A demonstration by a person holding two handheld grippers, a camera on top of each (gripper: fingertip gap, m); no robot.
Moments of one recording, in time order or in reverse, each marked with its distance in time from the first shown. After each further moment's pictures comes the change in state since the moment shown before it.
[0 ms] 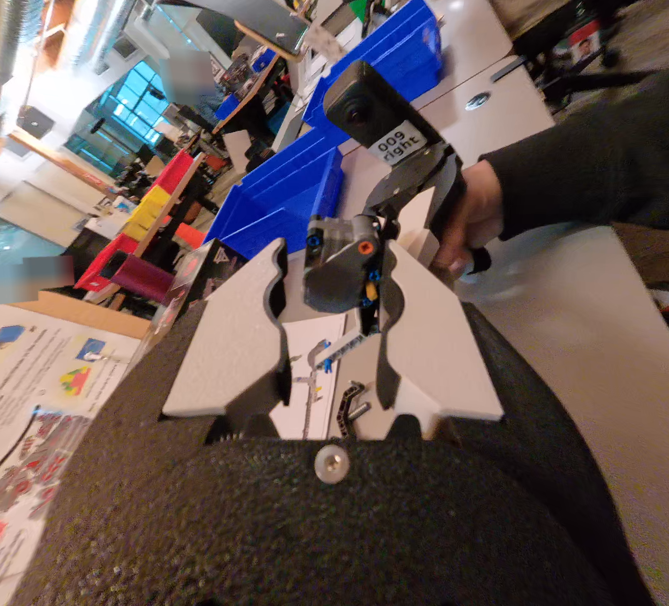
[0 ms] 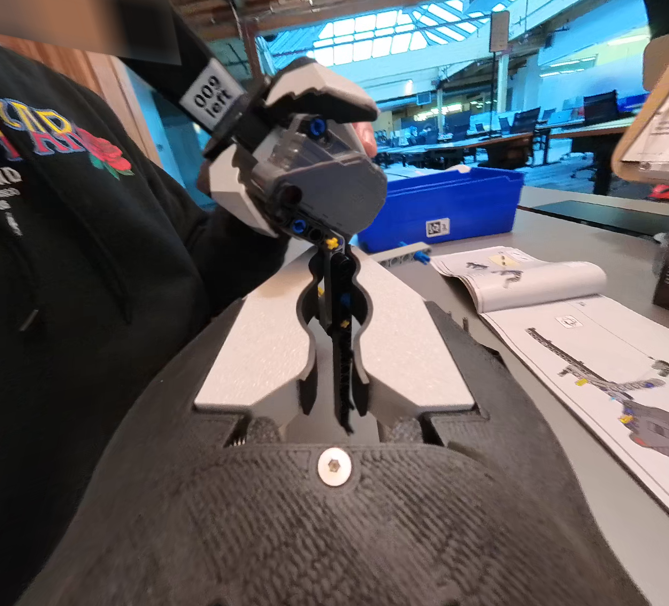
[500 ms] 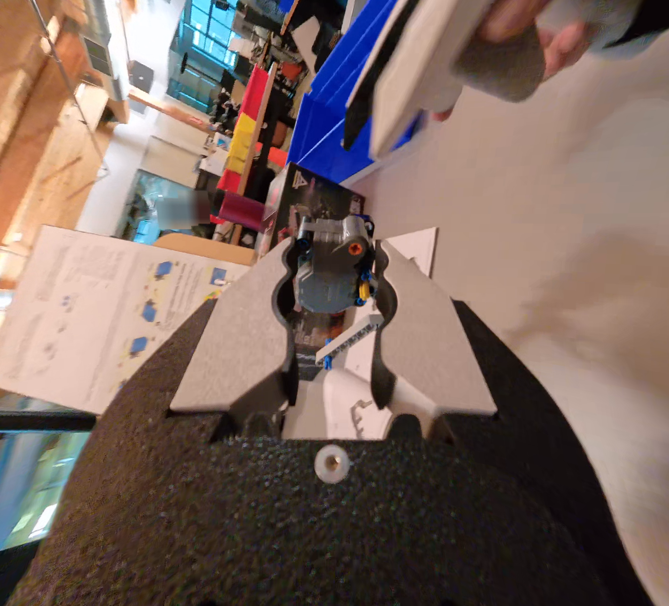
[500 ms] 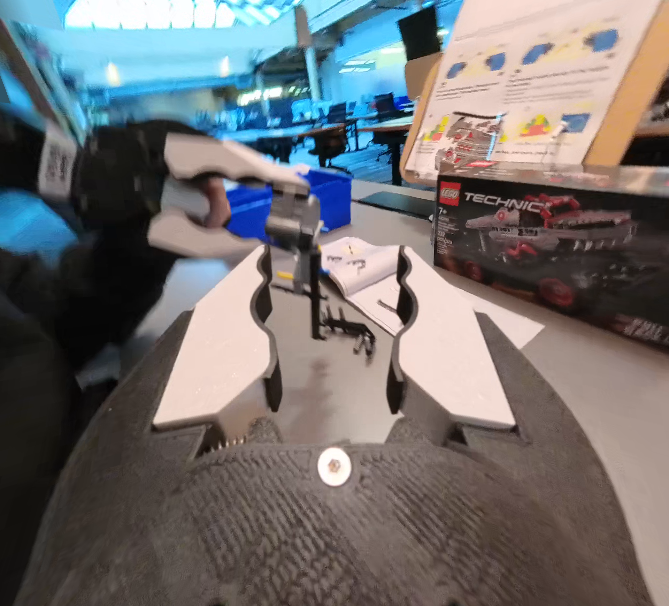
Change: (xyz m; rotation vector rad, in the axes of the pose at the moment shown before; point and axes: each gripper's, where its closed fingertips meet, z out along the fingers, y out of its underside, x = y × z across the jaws) left arm -0.040 0.043 -0.007 -0.315 -0.240 0.267; right arm 0.041 -0.049 -0.044 -0.038 0.528 -0.087
